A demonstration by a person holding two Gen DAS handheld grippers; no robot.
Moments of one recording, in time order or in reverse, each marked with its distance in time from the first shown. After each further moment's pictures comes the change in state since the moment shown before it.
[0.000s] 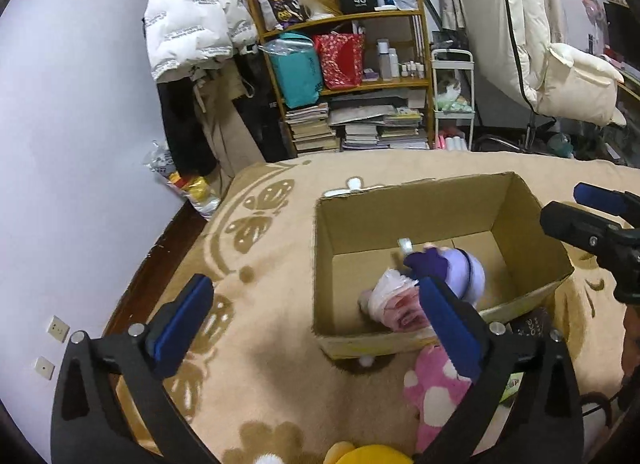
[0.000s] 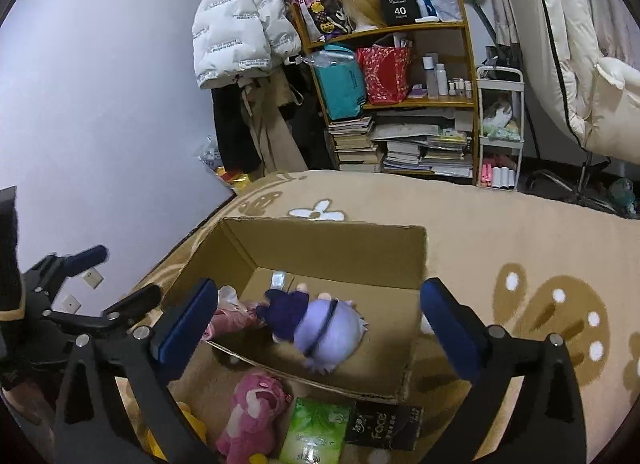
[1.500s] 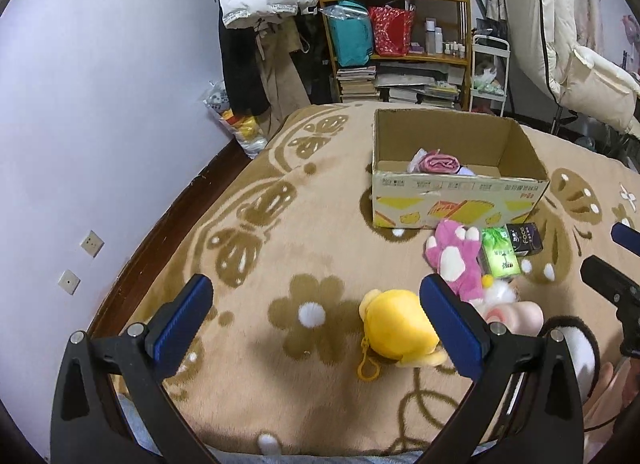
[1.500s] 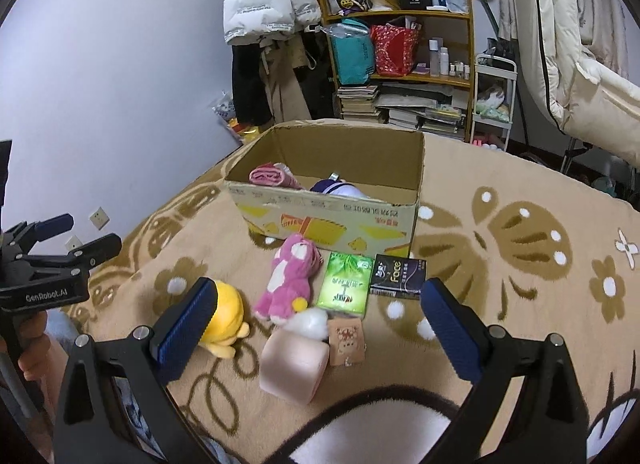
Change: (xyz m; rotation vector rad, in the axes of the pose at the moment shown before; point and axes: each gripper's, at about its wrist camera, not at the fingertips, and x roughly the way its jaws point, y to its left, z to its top) left arm -0.113 0.031 -0.097 -0.139 0.139 0.099; right arm -0.110 0.054 -0.093 -0.082 0.115 -0.042
